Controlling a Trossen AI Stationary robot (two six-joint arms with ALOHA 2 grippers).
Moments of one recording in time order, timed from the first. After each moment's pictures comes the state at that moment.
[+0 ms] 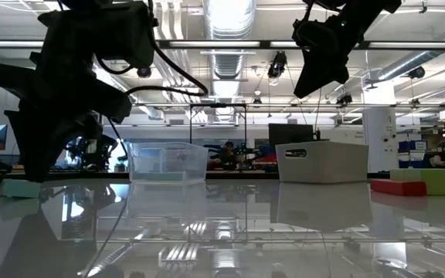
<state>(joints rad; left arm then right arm) -0.20 1.61 0.92 -0.88 0.14 -0.36 -0.18 1.26 0.98 -0.59 0.18 0.30</state>
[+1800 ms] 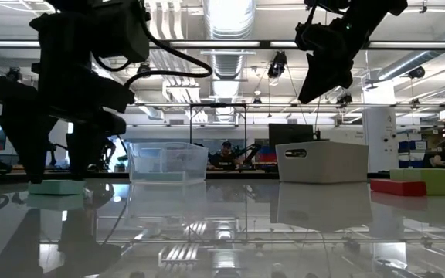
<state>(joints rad) -0.20 1.54 0.86 -0.77 0.05 0.01 -0.14 1.26 0.94 -0.58 0.19 0.33</state>
